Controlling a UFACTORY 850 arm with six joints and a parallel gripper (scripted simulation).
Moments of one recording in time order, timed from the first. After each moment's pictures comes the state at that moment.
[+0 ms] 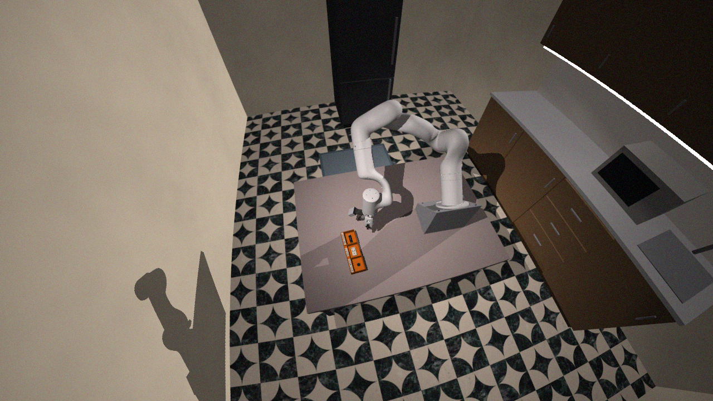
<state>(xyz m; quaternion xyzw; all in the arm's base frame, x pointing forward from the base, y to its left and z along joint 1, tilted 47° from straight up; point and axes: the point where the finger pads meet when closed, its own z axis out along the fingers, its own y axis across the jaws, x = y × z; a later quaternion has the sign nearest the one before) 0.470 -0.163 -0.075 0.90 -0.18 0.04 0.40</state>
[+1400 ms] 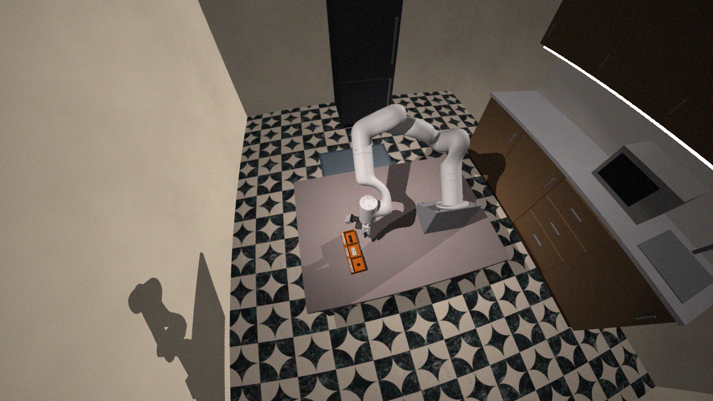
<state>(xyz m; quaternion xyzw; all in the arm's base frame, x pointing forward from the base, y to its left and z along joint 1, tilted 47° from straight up) 0.502 -0.103 -0.098 0.90 -0.18 0.04 0.39</state>
